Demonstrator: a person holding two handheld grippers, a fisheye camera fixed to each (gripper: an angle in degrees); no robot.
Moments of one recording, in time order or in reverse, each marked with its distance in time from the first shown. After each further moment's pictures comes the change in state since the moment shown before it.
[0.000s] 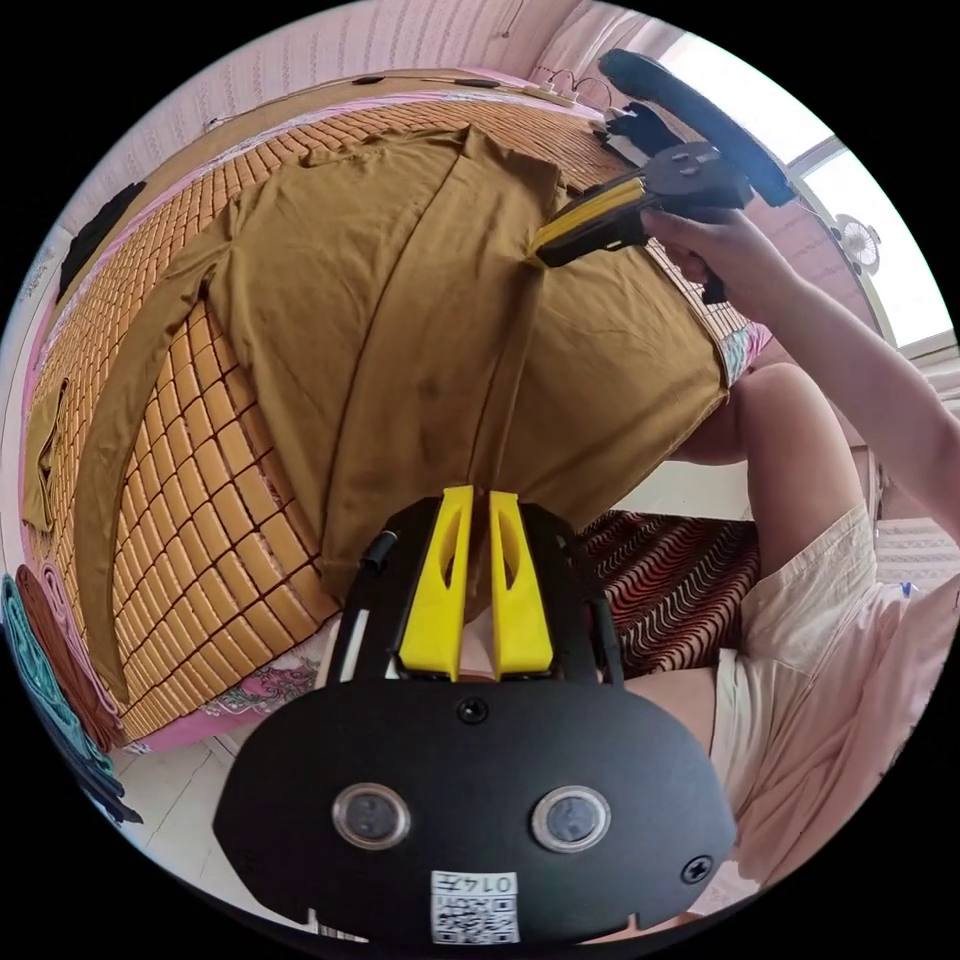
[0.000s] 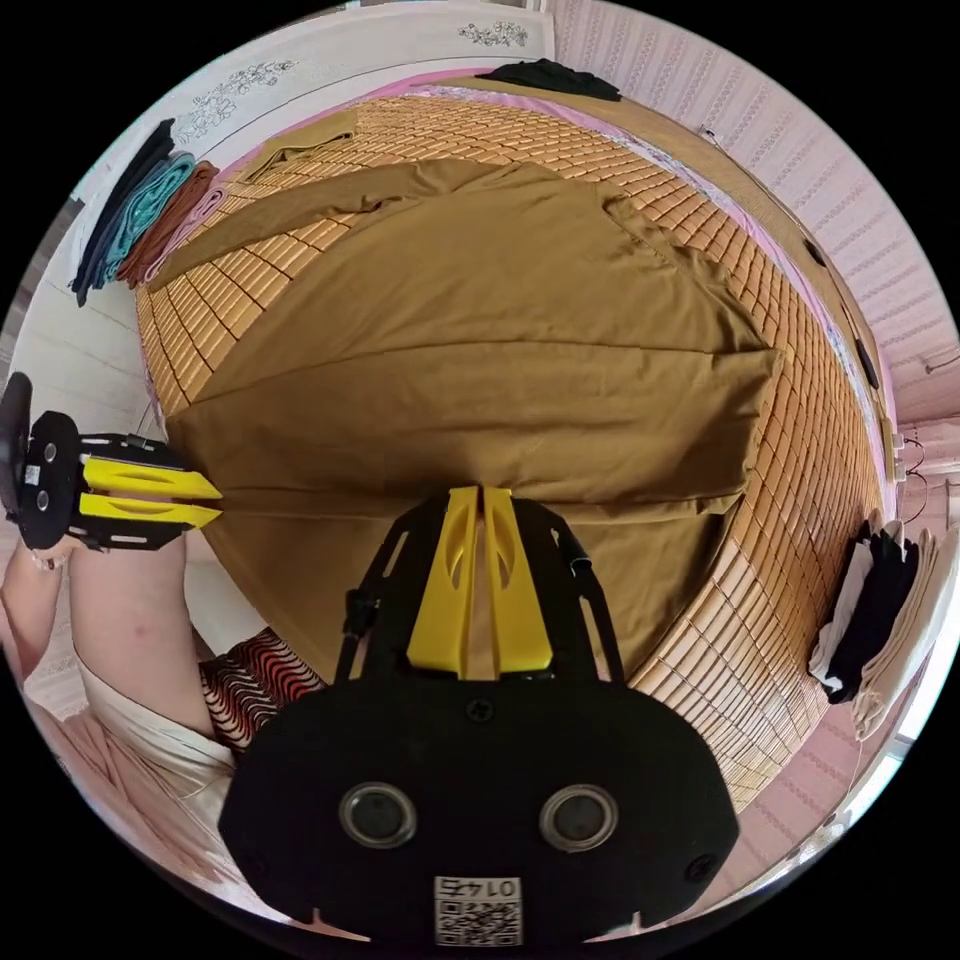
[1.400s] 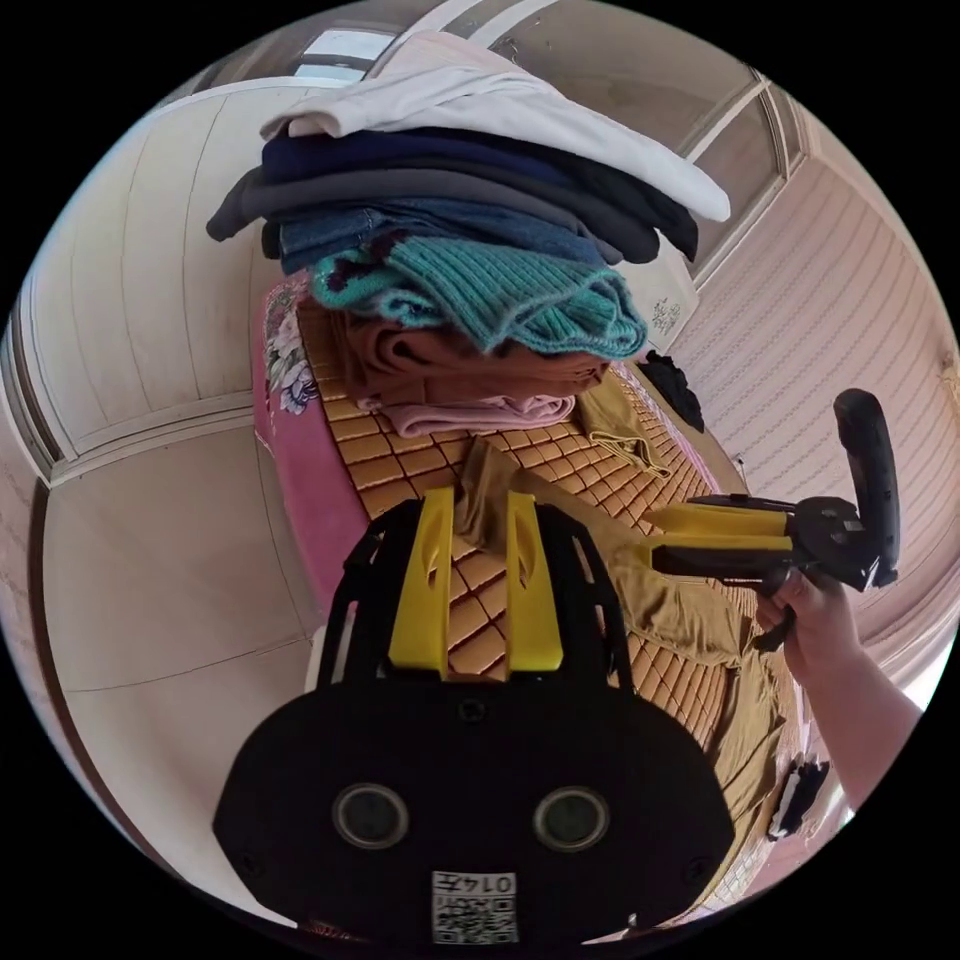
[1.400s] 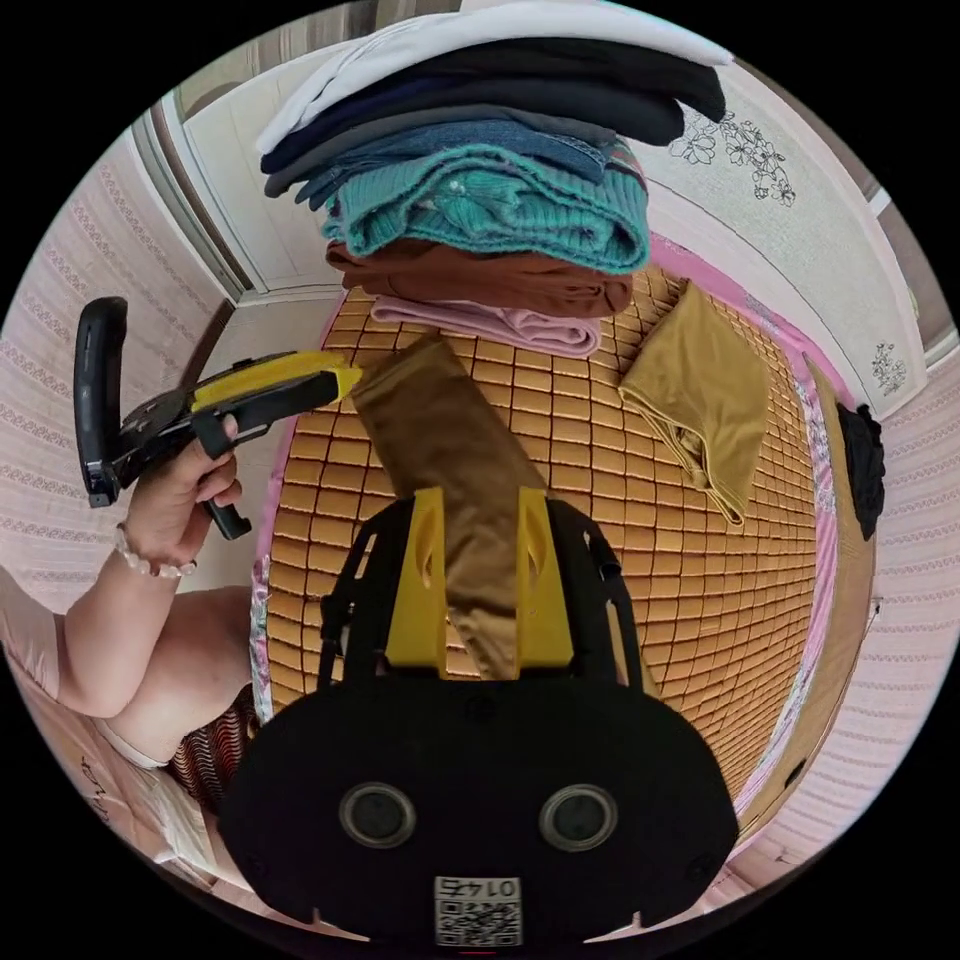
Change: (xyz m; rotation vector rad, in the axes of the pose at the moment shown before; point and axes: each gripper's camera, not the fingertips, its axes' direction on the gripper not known) left arm -0.328 0.390 -0.098 0.908 -0.288 -1.444; right arm -0.371 -0.320 -0.047 0.192 -0.019 -0.929
